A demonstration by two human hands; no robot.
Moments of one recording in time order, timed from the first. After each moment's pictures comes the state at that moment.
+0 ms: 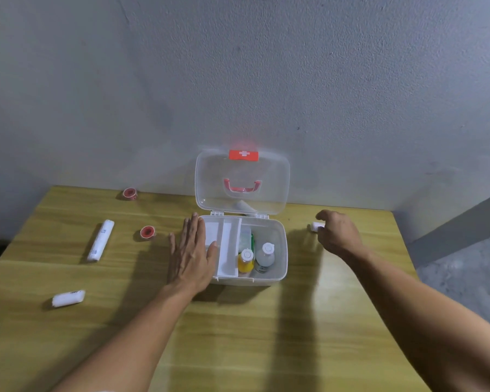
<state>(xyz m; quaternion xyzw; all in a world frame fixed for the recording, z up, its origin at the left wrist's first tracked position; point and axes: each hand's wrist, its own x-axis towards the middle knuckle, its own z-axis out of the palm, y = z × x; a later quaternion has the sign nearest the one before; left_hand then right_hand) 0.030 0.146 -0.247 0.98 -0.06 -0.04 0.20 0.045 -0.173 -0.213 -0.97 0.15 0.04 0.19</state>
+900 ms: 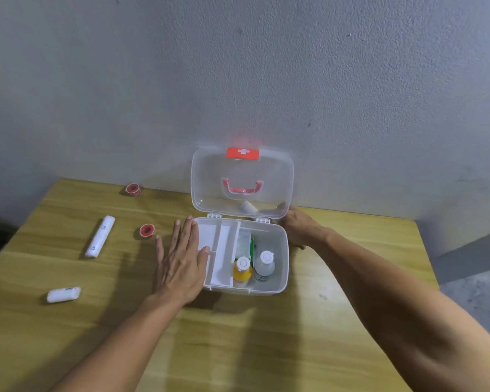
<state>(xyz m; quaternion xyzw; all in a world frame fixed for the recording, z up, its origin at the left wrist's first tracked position) 0.026 0.151 -0.247 0.99 -0.04 -0.02 0.13 0.121 -0.125 -0.254 -0.96 -0.16 0.17 0.14</state>
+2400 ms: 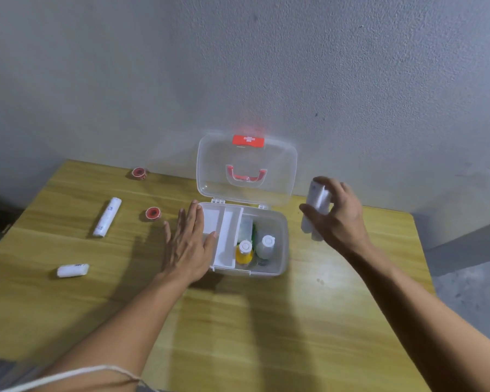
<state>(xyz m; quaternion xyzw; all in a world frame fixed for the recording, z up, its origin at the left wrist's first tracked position) 0.023 0.149 -0.248 0.98 -0.02 -0.05 0.17 0.038 -0.136 -0.167 -0.93 0.03 -0.13 0.33</state>
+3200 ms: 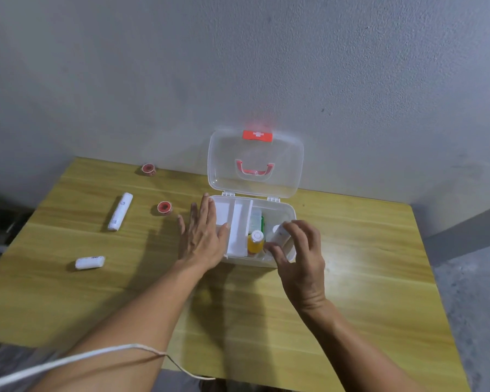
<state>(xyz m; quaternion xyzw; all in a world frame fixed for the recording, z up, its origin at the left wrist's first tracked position) 0.023 0.148 -0.242 0.98 -0.02 -0.07 0.17 -0.051 -0.038 -0.213 -0.88 -0.04 -0.32 0.35</state>
